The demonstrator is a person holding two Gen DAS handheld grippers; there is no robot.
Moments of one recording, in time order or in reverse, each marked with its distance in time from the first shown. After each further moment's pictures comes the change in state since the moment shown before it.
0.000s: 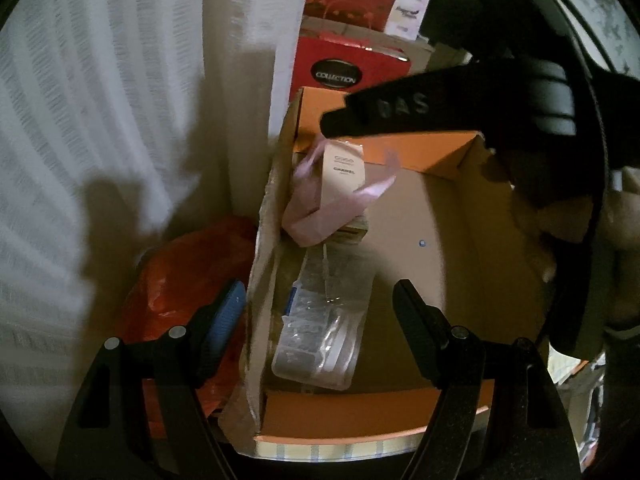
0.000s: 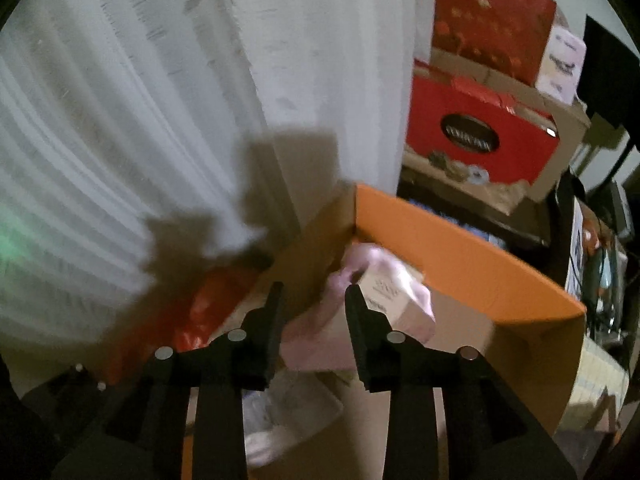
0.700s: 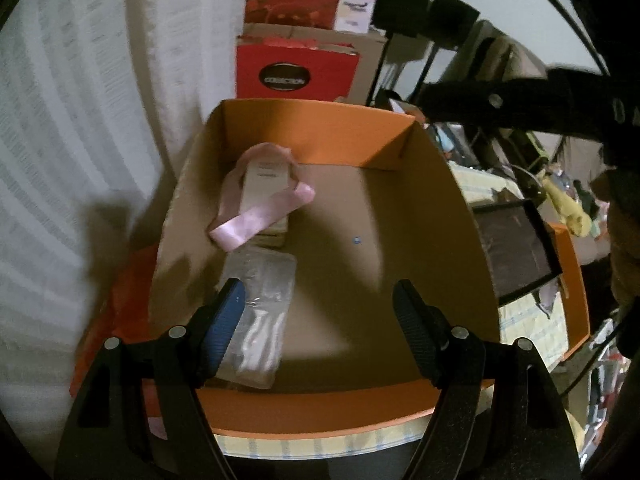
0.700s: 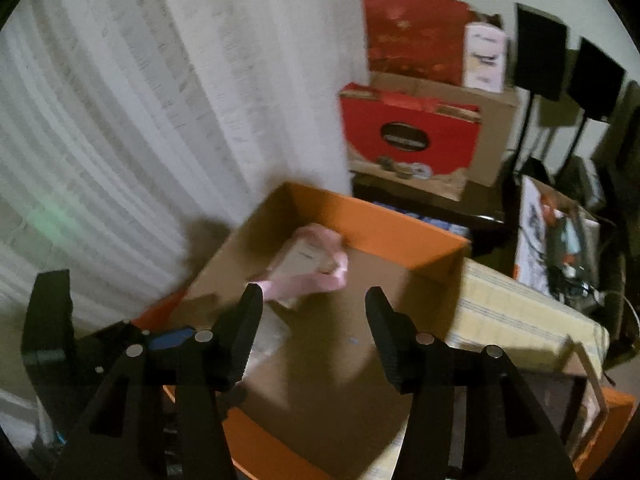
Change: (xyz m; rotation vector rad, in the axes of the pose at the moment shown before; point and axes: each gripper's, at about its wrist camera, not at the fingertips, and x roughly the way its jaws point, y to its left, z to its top) left arm -0.008 -0.069 0.000 0.098 -0.003 -0.040; right arm -0.131 -0.061 -0.067 0.082 -0.122 -0.036
